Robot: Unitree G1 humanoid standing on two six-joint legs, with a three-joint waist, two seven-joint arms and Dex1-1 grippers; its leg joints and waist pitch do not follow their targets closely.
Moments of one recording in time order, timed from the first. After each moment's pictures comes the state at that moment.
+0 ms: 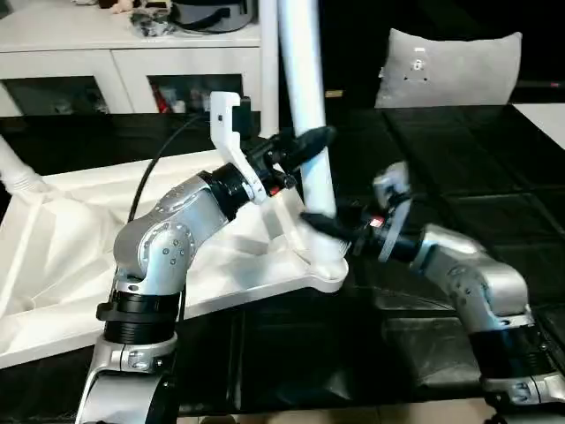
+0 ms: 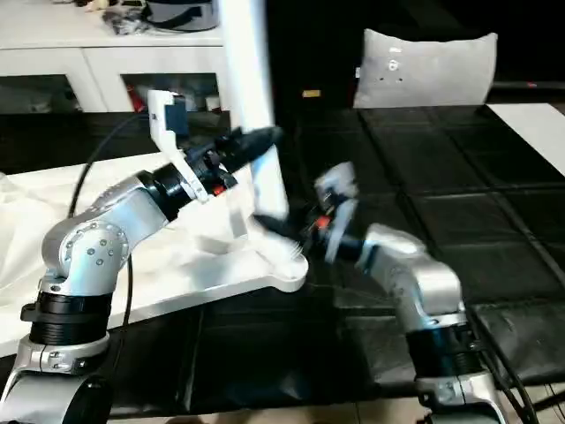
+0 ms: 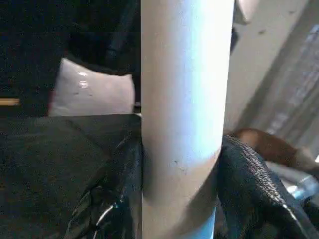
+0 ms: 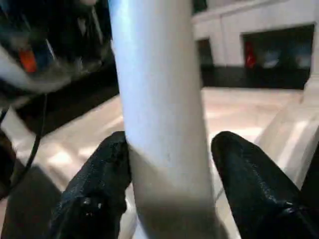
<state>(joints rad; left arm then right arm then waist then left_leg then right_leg) -0.61 0.11 0.05 -0.04 -0.66 0.68 -0.43 -0.44 -0.29 0.00 0.10 0.53 0.54 0.84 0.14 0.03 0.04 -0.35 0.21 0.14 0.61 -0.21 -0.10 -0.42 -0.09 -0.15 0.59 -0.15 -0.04</state>
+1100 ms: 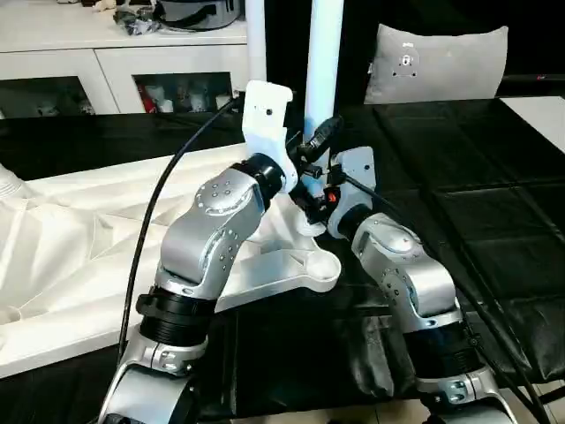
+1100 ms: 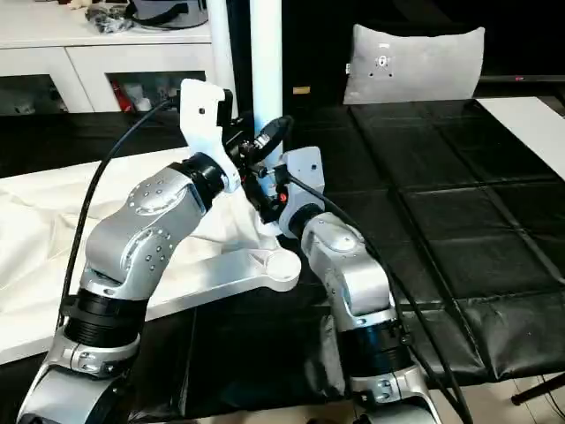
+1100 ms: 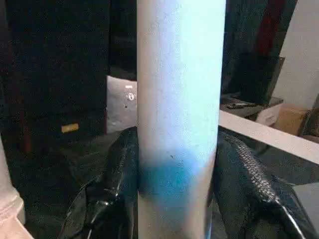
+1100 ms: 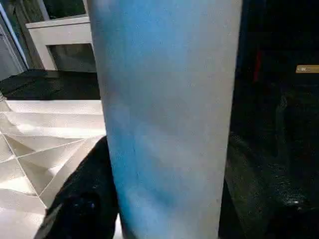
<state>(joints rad) -0.65 0.03 -0.12 -0.05 -0.31 0.52 -0.19 -0.48 -0.01 0.11 0.10 0.20 0.45 0.26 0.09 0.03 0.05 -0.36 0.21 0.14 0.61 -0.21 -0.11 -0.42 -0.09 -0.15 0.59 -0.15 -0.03</state>
